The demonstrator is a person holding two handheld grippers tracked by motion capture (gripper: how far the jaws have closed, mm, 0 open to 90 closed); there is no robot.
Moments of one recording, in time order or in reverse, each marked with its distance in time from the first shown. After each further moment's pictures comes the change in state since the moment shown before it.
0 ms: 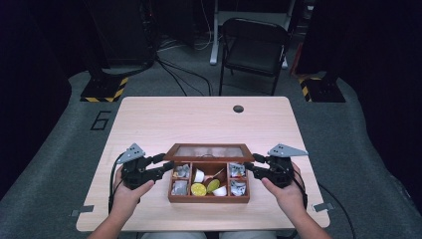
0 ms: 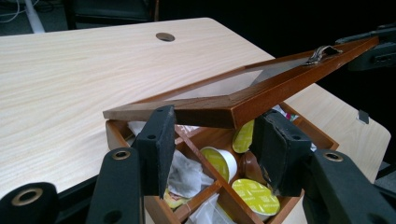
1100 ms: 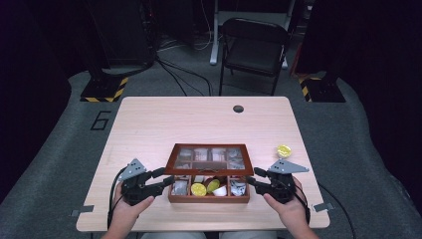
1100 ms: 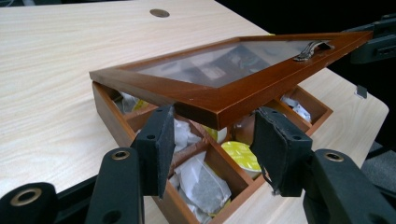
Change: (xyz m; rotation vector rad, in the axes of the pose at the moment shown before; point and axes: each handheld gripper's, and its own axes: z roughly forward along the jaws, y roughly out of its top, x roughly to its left) left arm -0.015 -0.034 -0.008 0.039 0.002 0.009; right arm 0.010 -0.037 -0.008 0.028 0.009 -0.017
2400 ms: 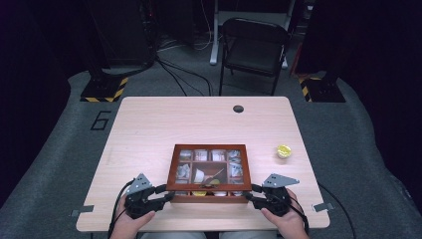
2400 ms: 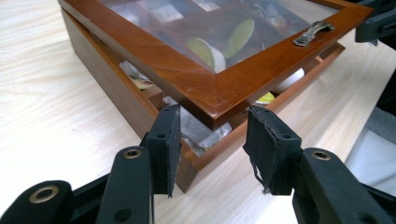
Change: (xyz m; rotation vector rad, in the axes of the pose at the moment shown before) left arm -0.002 -0.044 0.010 0.122 -0.017 0.023; right arm 0.006 -0.041 0.015 0.129 0.052 -0.050
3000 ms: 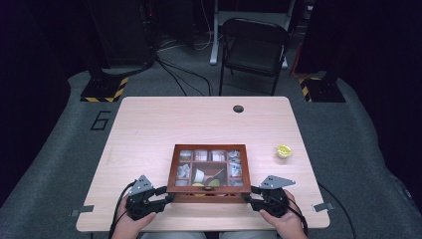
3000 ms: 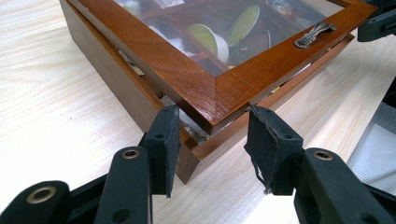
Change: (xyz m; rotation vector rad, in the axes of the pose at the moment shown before) left arm 0.000 -0.004 0.003 0.024 0.010 -0.008; right arm 0.001 -0.005 0.006 0.029 -0.008 -0.010
